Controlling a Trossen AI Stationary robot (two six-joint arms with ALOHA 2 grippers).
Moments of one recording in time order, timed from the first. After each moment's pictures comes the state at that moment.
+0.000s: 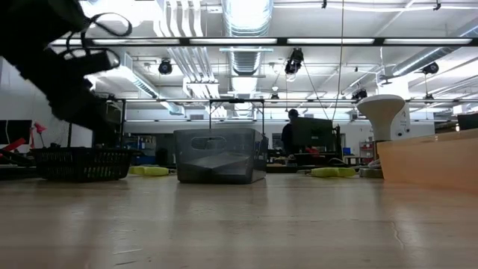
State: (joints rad) left arm -0.30 0.93 0.44 -0.65 -0.82 -0.64; right arm 0.51 2.01 1.75 -0.50 0.89 0.14
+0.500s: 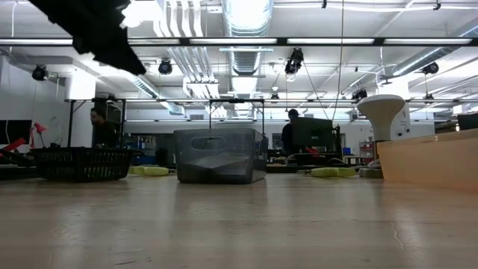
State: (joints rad) left arm -0.30 0.93 0.73 -0.65 -0.89 -0.55; right arm 0.51 2.01 1.75 -0.57 0.88 0.16
